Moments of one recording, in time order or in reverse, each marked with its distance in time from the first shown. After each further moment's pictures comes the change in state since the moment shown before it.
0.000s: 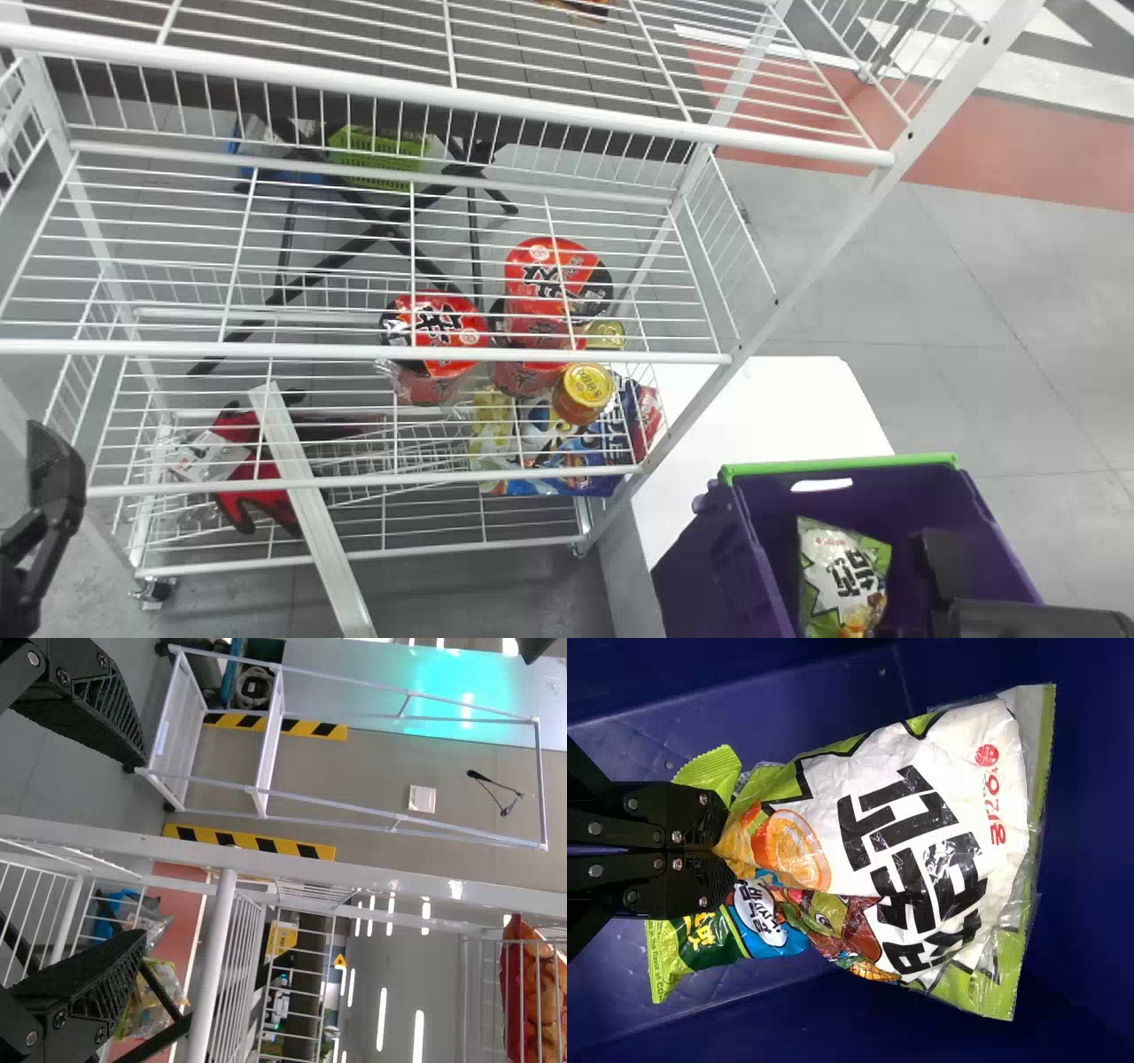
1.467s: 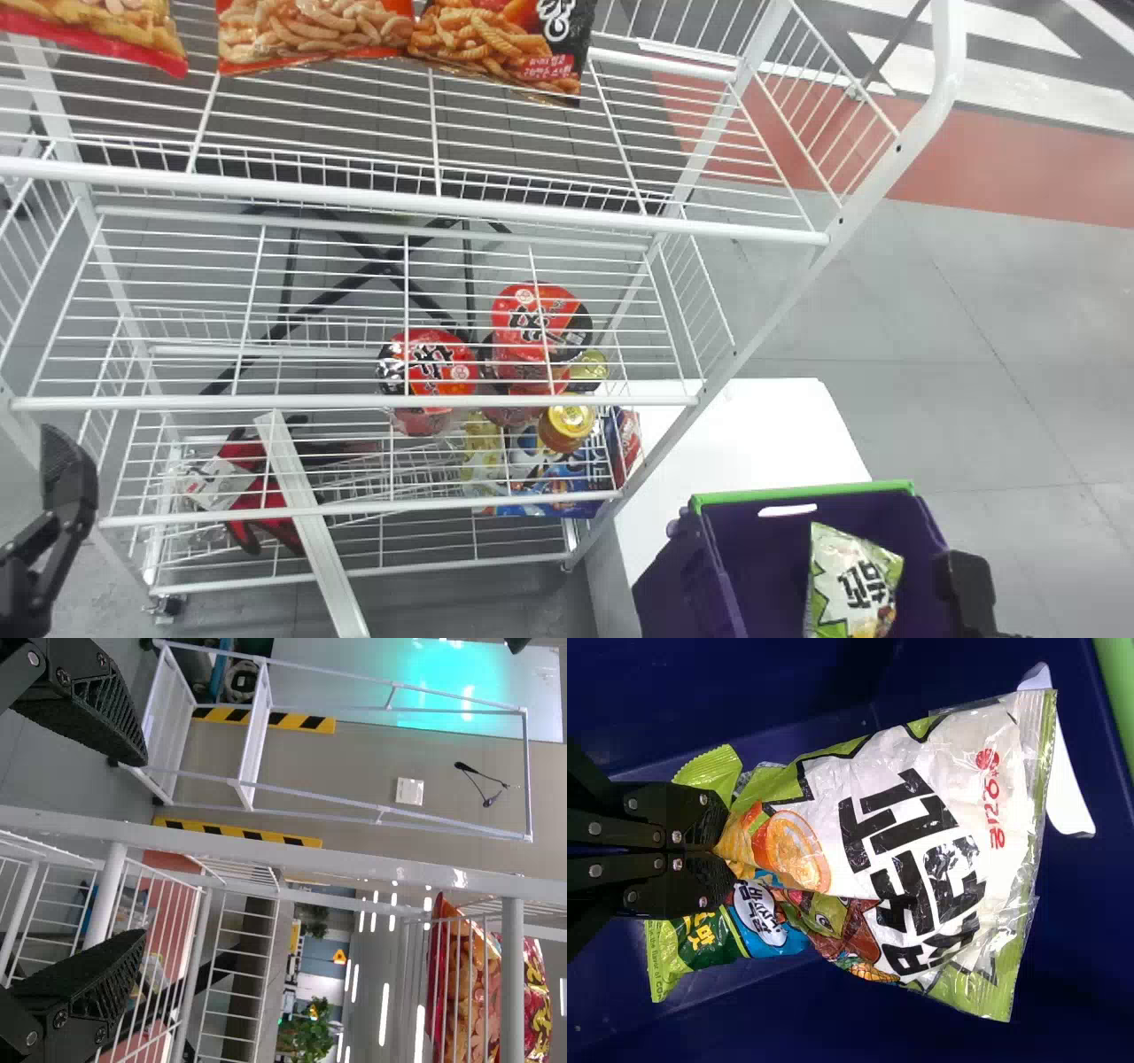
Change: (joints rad) left arm 0.006 0.003 -0.014 -0.008 -0.005 0.019 0.002; right arm 0.120 0.062 -0.074 -0.179 -0.051 0.017 0.025
